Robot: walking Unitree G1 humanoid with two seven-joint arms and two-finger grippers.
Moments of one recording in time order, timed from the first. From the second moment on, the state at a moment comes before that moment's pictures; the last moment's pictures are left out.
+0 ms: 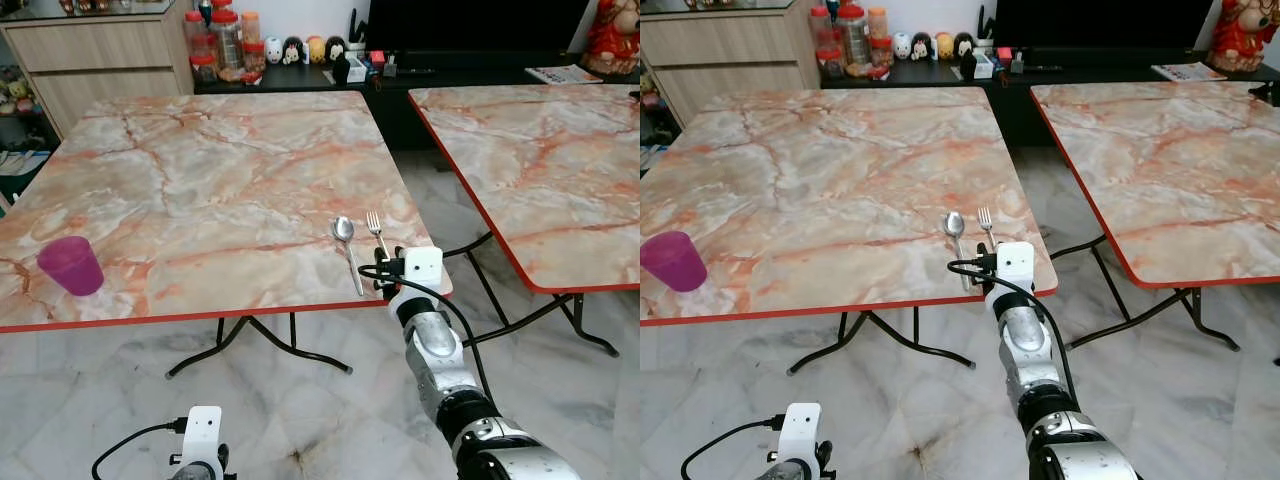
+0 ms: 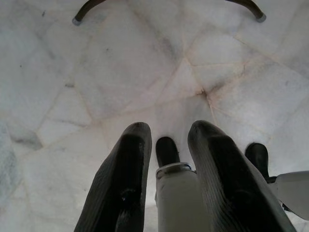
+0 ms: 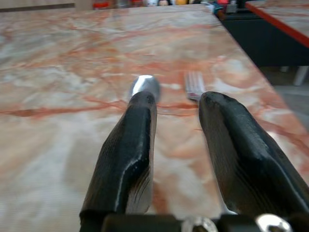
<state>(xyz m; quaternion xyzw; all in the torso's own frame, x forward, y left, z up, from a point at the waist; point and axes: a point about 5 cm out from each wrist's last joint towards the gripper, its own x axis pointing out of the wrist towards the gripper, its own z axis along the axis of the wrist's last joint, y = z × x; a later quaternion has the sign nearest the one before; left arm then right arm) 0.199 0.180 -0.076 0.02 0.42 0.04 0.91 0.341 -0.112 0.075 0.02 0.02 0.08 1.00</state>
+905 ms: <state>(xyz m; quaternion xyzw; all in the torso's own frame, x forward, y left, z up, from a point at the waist) 0.198 0.186 -0.076 0.03 0.42 0.04 0.91 0.336 -0.088 0.075 0.03 0.01 0.13 0.99</state>
